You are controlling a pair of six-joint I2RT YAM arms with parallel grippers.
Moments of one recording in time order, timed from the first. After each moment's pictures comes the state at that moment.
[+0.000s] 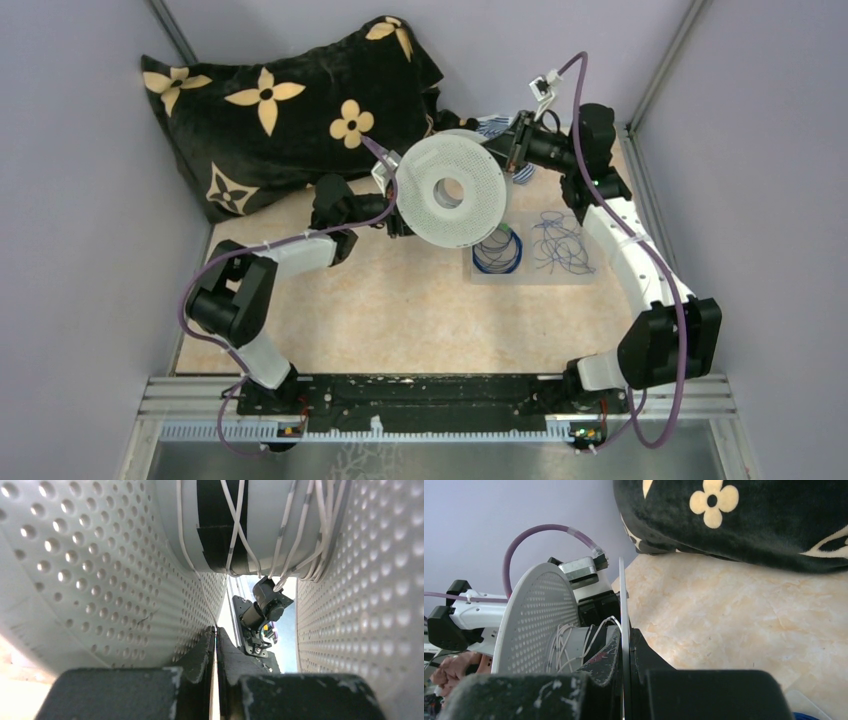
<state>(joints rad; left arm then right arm) -0.49 1.69 0.90 1.08 1.12 -0.76 0.19 1.38 1.28 0.08 -0.90 0.60</state>
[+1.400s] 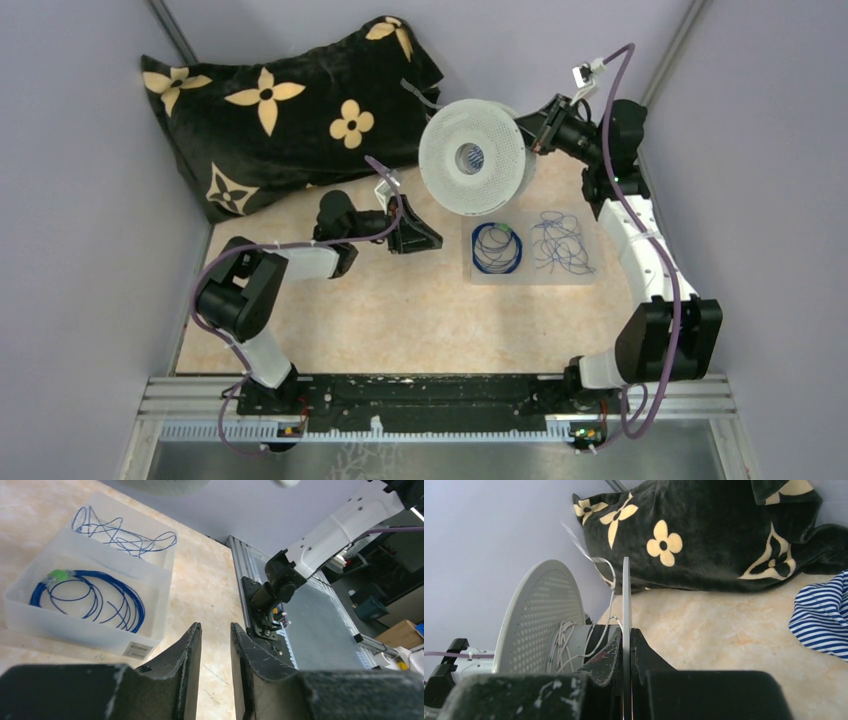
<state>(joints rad) -0.50 1.73 0.79 1.18 1.09 -0.73 0.05 1.40 1.28 0.18 -0.83 0.73</state>
